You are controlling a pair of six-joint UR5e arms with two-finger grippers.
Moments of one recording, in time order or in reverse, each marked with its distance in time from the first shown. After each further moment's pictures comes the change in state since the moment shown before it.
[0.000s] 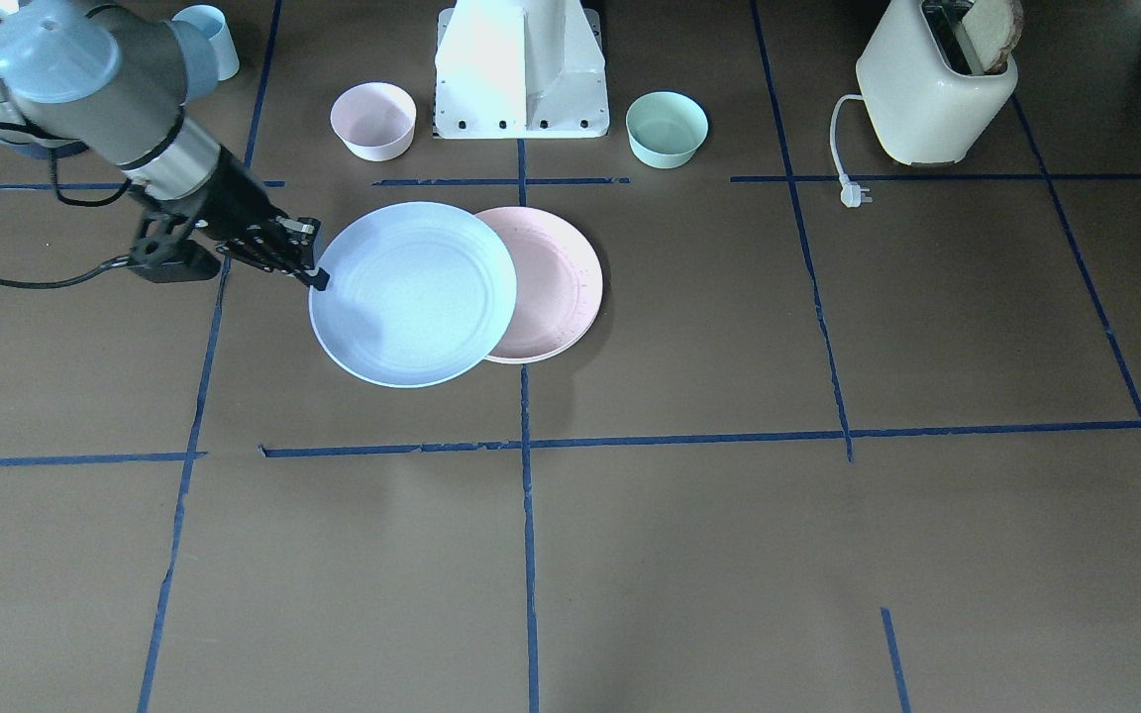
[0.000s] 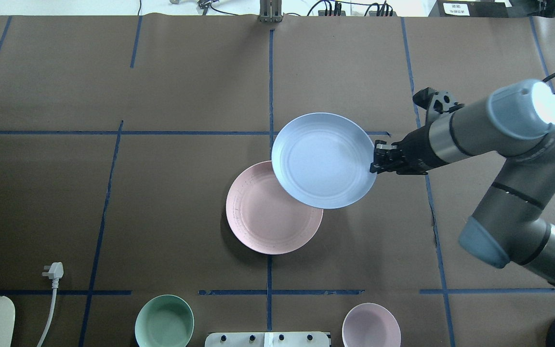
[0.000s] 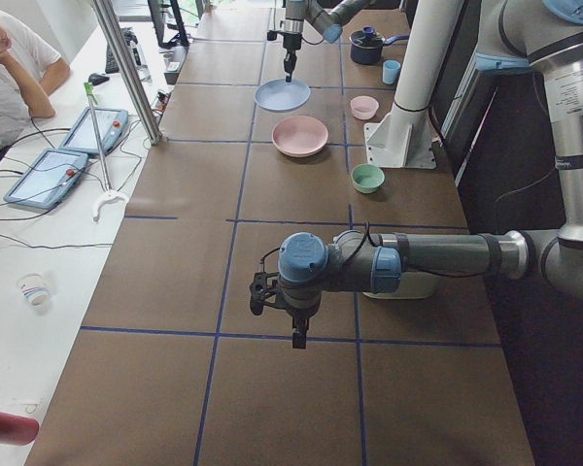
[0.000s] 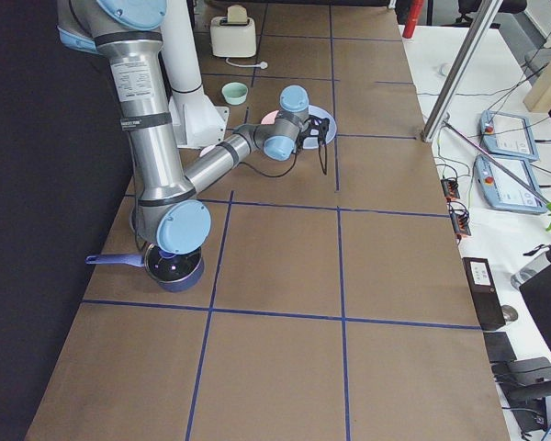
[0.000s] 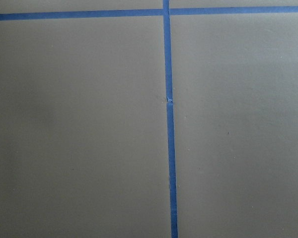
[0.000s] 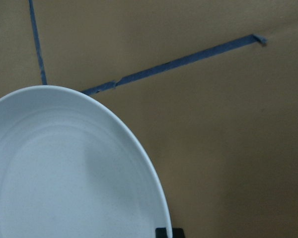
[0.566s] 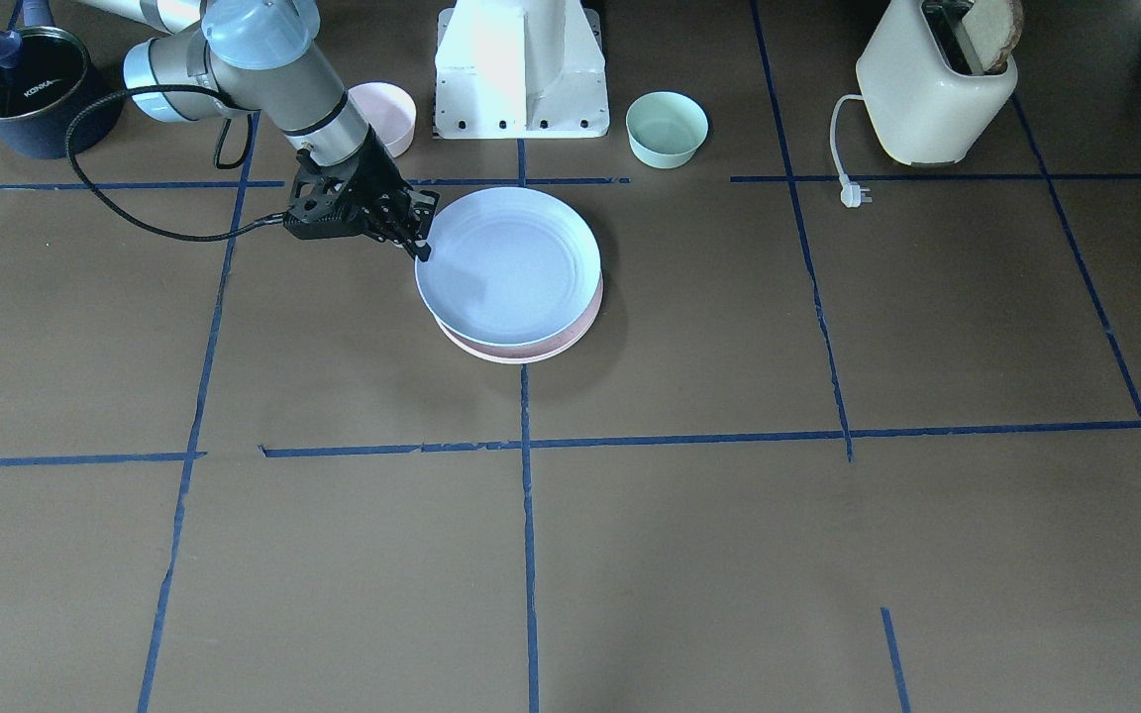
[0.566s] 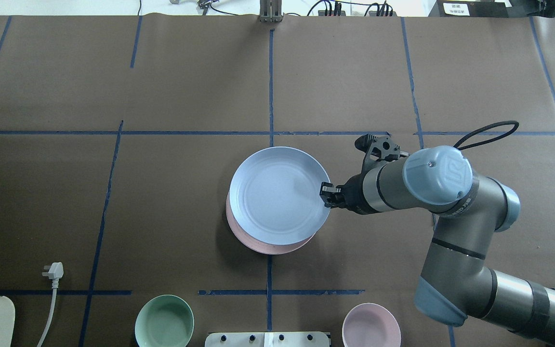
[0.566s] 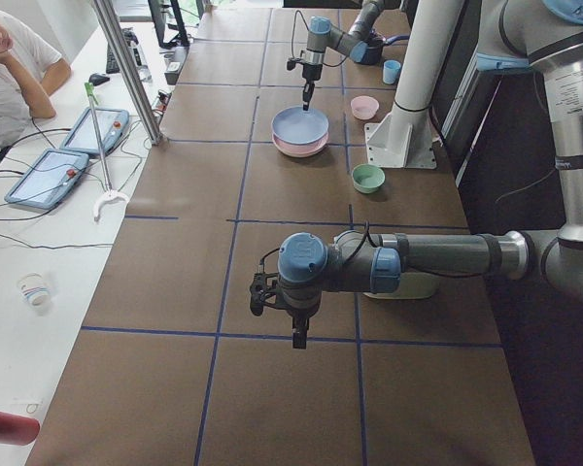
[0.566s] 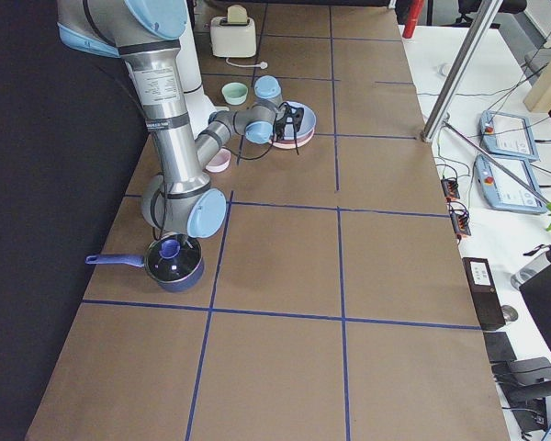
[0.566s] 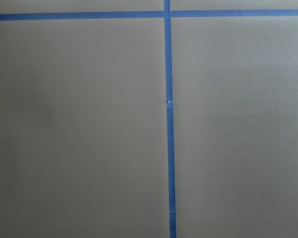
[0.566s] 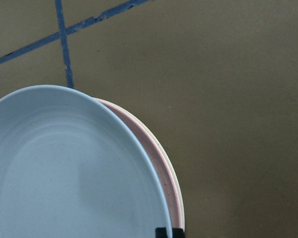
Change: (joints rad) left arm 0.001 -0.001 0.003 0.000 0.000 -0.008; right arm -0.224 0.067 -0.010 -0.042 -0.240 0.082
